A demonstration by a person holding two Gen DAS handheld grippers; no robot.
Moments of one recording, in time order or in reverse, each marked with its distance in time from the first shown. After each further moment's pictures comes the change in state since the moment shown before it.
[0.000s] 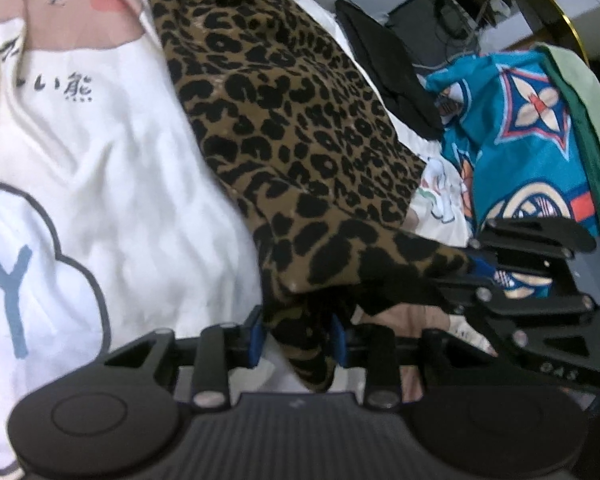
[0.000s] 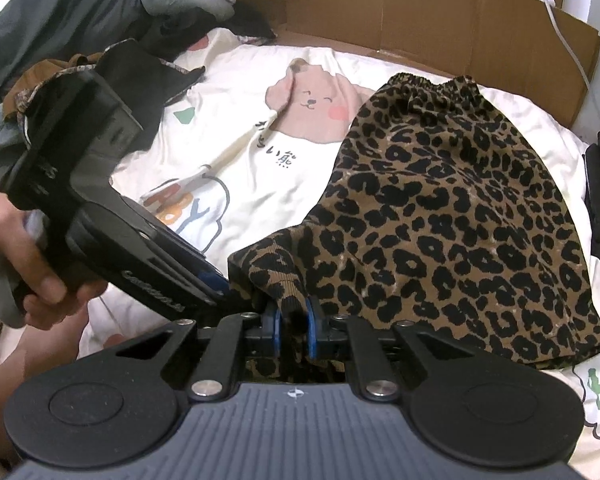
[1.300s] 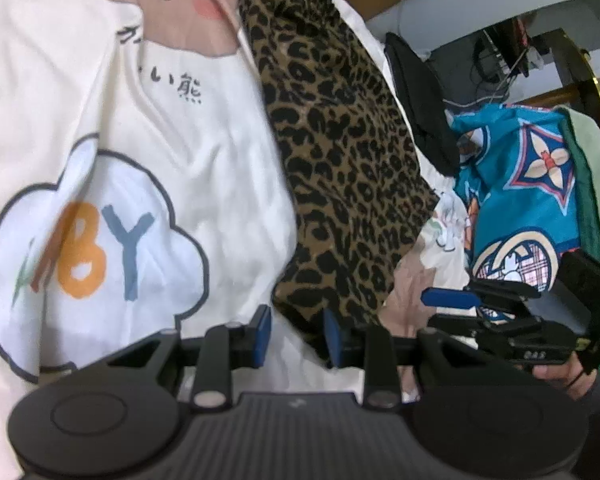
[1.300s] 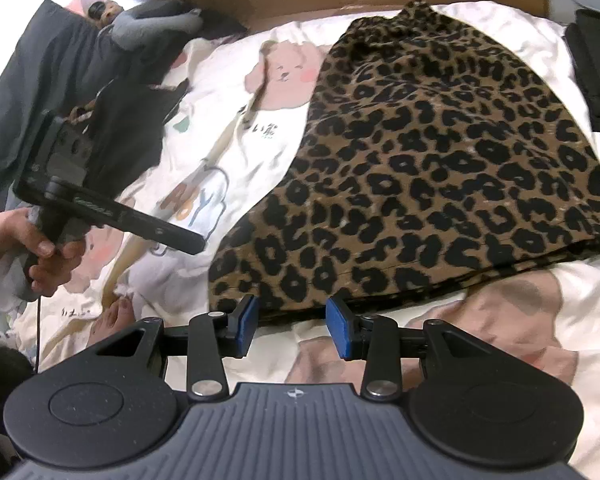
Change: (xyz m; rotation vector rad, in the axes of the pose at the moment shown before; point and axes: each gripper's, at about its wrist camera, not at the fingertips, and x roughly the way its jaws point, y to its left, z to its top) left arm -0.068 0.033 -0.002 -0.169 -0.005 -0.007; right arm -0.018 -0.064 -0.037 0.279 0.054 0.186
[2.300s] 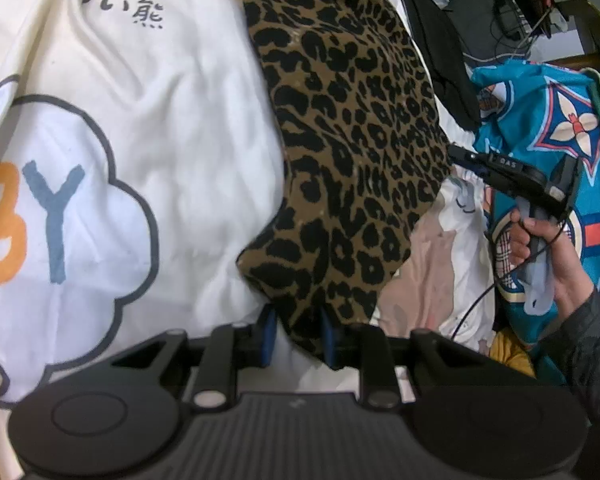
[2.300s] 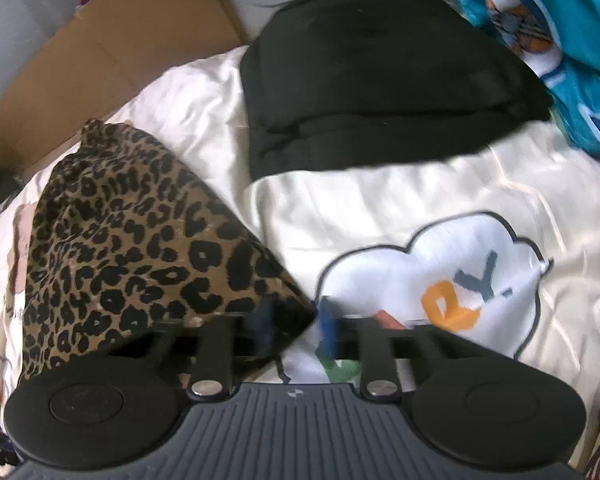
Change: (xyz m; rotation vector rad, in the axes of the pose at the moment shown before) left arm 0.058 -0.012 -0.001 -0.001 0.157 0.034; right arm -0.031 -0.212 0.023 0.430 -0.204 -0.394
